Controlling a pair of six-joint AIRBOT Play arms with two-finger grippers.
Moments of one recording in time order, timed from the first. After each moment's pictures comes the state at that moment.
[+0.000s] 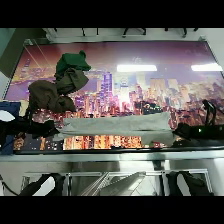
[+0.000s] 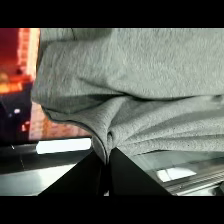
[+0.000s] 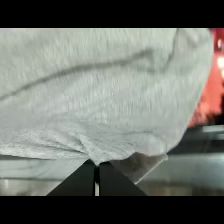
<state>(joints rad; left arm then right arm) 0.33 -1.12 0.81 1.09 -1.38 -1.36 -0.35 -0.75 0.73 -1.06 1.41 1.47</state>
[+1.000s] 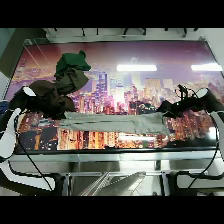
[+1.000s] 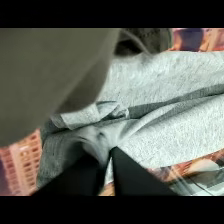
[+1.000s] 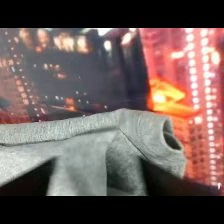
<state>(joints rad) 0.17 -1.65 1.26 1.17 -1.38 -1.27 -0.22 -1.49 1.08 -1.00 1.20 1.38</state>
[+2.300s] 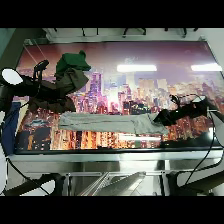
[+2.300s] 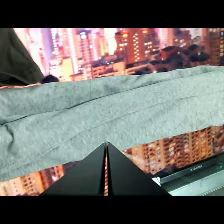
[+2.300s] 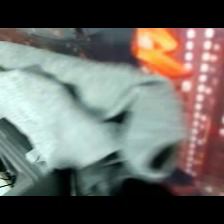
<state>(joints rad) -0.02 -1.32 1.38 1.15 -1.39 -1.41 -0.31 -1.71 1.06 -0.85 1.41 1.04</state>
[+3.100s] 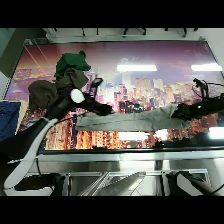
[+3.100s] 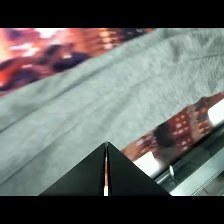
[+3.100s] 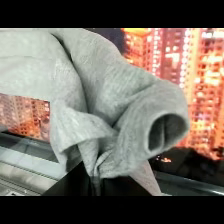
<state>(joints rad) -0.56 -1.54 1.27 1.01 -0.97 -1.47 -0.31 -1.09 1.08 -1.02 1.54 1.30</state>
